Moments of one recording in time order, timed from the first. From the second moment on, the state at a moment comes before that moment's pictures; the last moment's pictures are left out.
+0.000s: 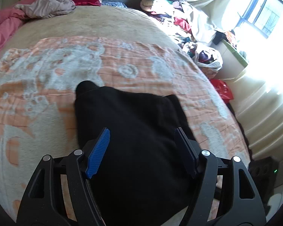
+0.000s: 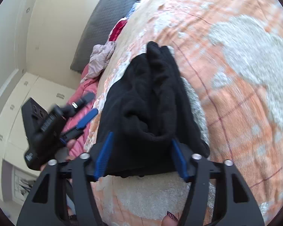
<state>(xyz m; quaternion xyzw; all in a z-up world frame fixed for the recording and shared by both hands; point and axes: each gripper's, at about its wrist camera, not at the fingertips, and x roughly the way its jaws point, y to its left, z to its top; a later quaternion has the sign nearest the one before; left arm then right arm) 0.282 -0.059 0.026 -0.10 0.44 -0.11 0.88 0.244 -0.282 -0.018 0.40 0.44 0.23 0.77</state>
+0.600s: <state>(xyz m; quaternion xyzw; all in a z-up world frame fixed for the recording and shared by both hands) 0.240 -0.049 -0.006 -0.04 0.45 -0.10 0.89 0.322 -0.265 -0.019 0.30 0.49 0.27 0.77</state>
